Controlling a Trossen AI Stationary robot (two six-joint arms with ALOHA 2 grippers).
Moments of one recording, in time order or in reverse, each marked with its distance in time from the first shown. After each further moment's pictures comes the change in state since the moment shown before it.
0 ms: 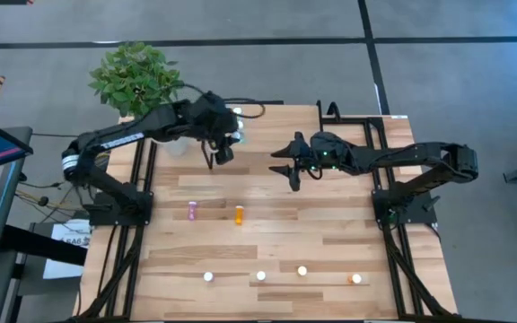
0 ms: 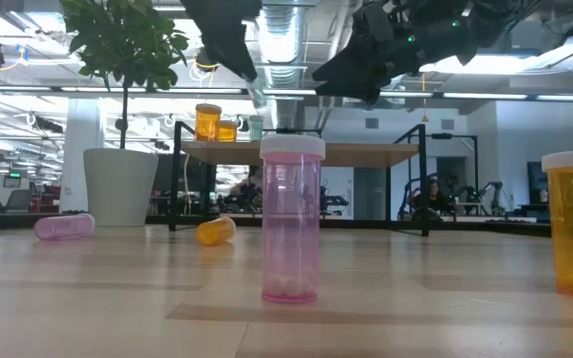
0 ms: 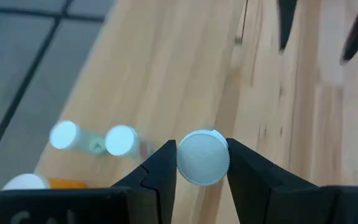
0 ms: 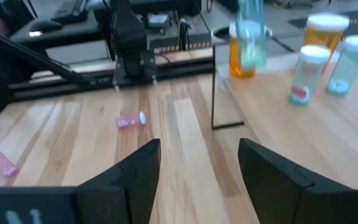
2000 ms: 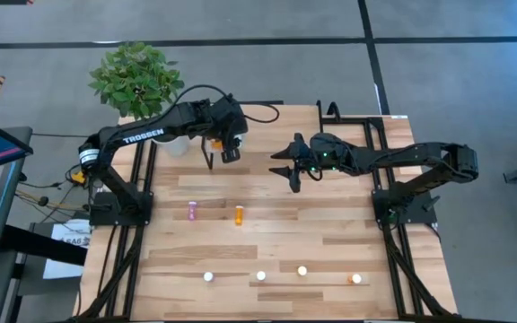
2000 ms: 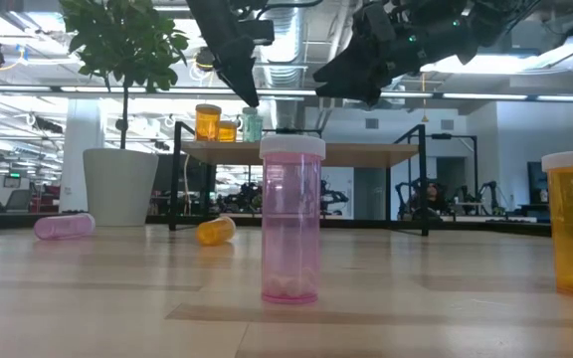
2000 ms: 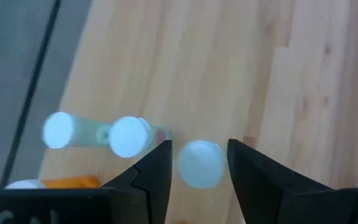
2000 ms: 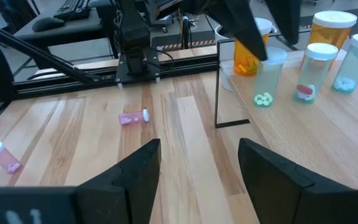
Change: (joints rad) left arm 0.017 0.153 0.068 -0.072 -0.092 0.077; right arm 0.009 -0.001 0.000 -0.010 0.000 -0.001
